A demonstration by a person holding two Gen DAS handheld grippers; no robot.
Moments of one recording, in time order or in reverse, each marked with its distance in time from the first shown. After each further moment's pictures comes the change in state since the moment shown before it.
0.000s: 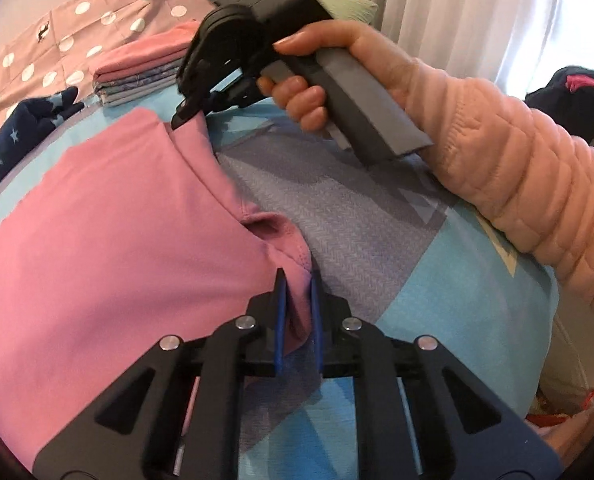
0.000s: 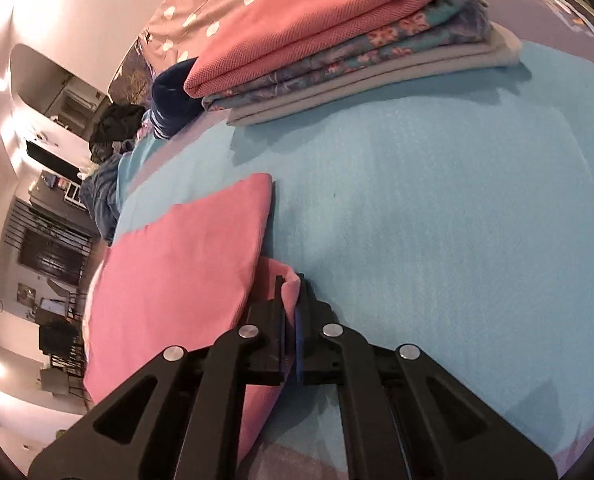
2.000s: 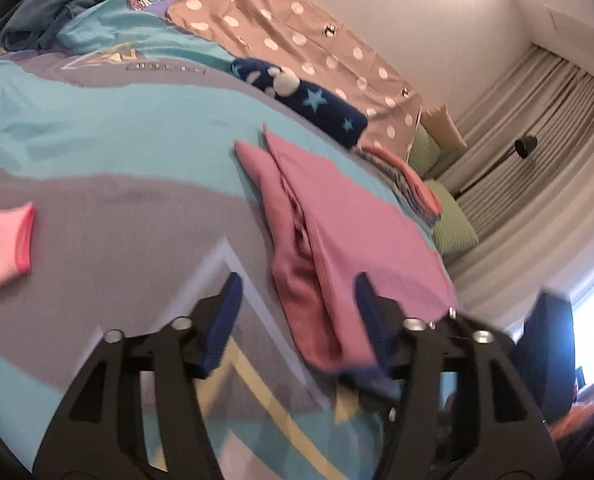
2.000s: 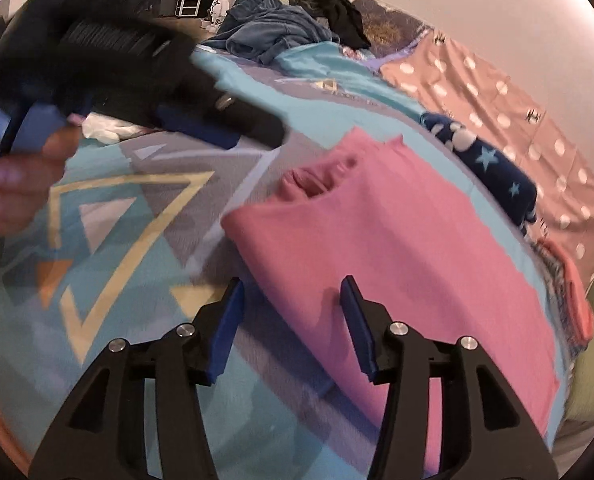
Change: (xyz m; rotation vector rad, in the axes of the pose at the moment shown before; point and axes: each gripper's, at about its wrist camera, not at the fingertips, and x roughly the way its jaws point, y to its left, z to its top) left arm -0.223 0.314 -0.253 -0.857 -0.431 -0.010; right arm 0.154 0.394 -0.285 -1.148 -0.077 -0.343
